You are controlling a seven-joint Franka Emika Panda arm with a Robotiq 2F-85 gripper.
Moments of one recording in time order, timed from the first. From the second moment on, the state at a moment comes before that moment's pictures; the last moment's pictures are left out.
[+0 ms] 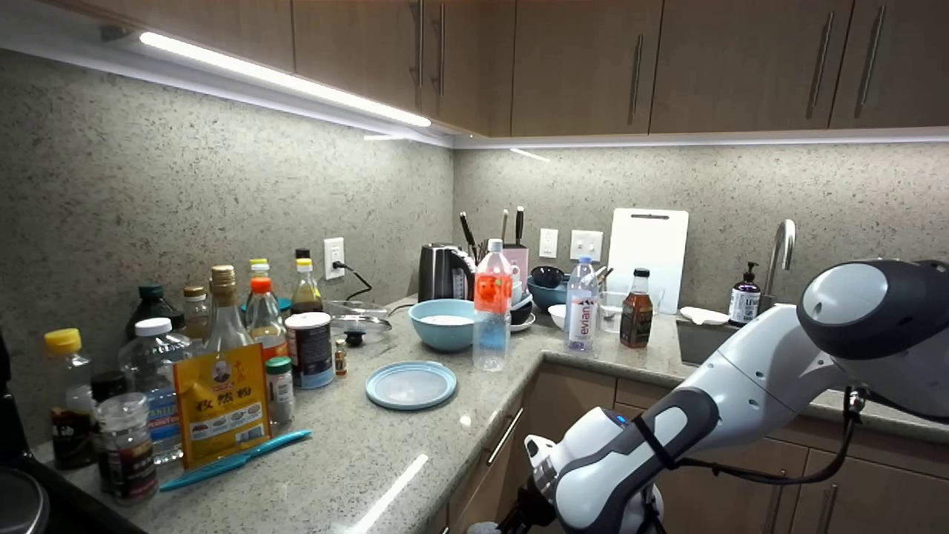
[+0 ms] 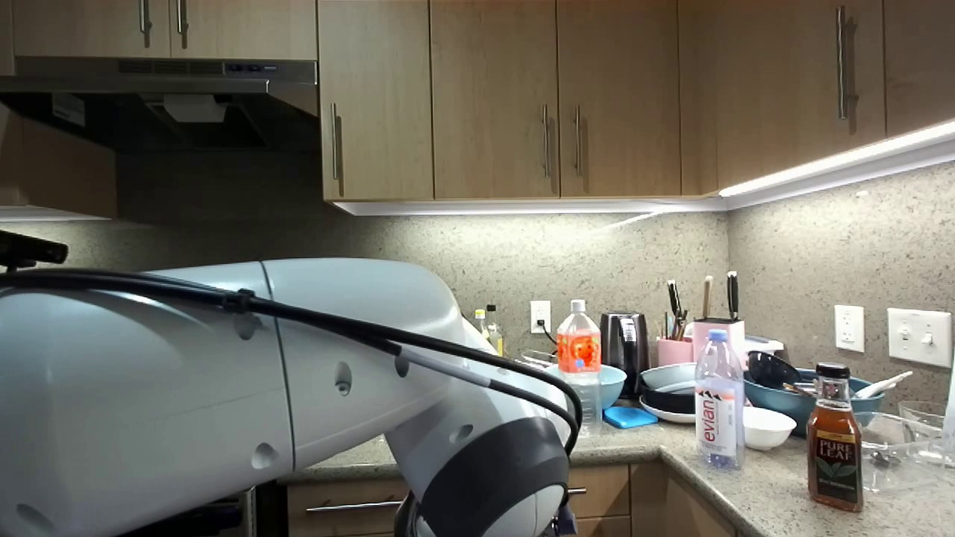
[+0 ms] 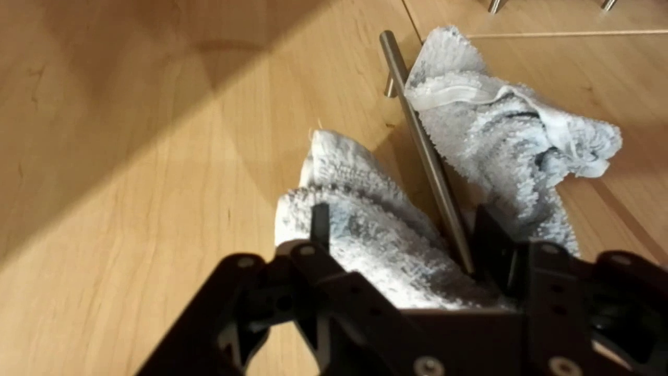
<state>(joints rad) -0.61 1.47 0.58 -1.51 -0.42 3.15 -0.66</state>
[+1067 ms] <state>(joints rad) -0.87 1.47 0.80 -1.80 -0.22 3.23 -0.81</state>
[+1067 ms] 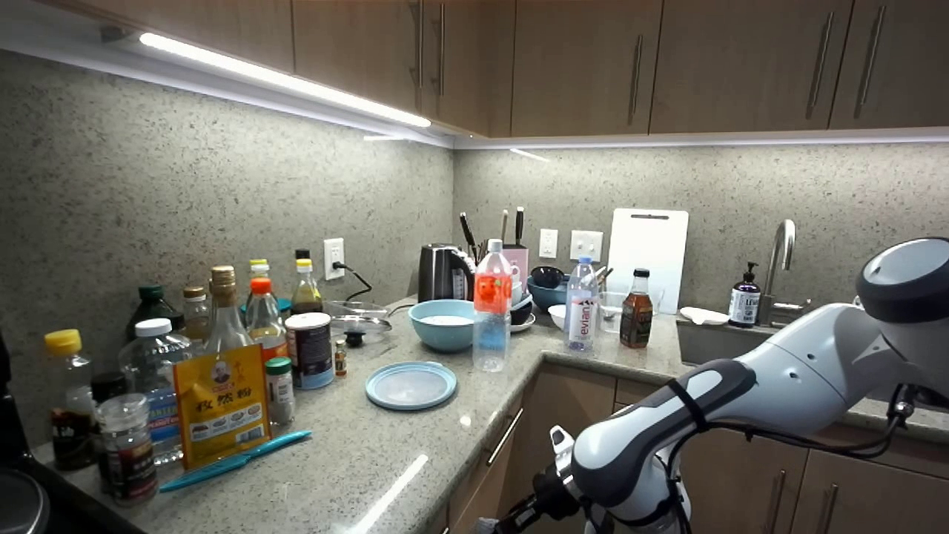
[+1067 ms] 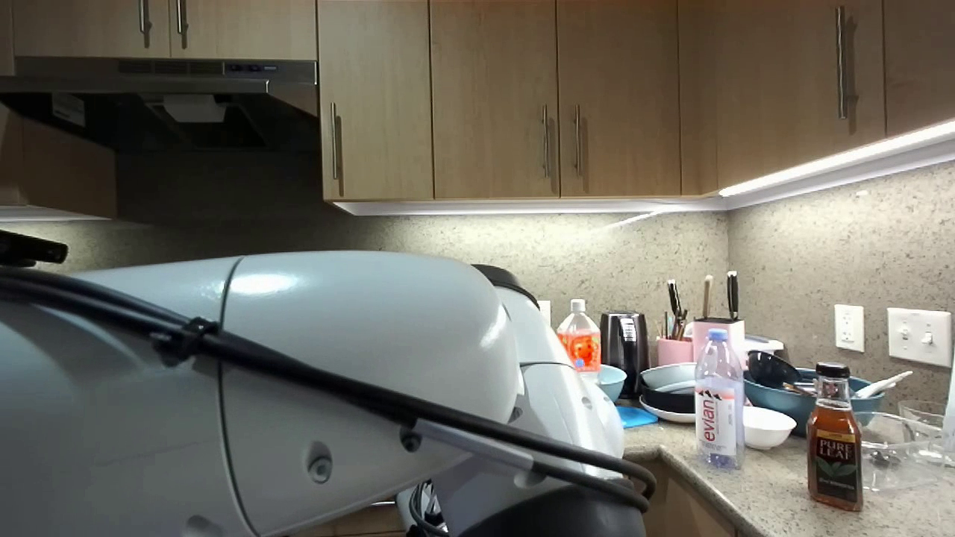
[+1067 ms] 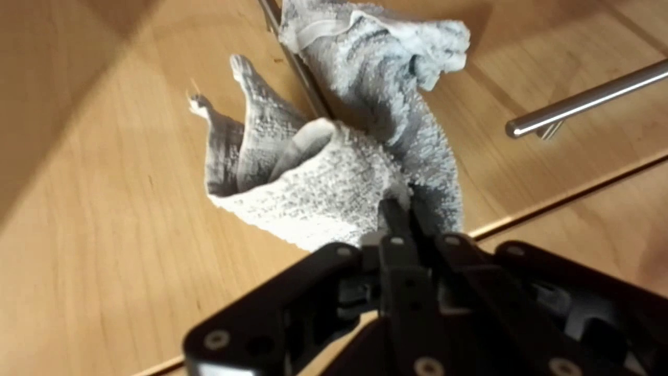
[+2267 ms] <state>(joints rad) -0.55 1.03 0.57 -1.91 -0.06 3.45 -0.22</state>
